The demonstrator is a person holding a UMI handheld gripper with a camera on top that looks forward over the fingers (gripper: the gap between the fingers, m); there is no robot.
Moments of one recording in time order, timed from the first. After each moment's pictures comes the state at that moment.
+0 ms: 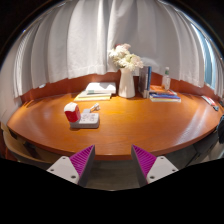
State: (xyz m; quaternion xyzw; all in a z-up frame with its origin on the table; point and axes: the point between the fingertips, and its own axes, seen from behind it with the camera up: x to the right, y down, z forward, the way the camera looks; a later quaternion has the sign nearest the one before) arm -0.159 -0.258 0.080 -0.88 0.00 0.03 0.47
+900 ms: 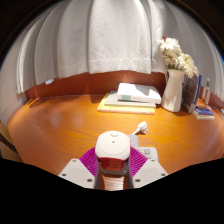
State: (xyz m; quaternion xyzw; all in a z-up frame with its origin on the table) arm -0.351 -0.047 0.033 -0.88 -0.06 0.07 0.47
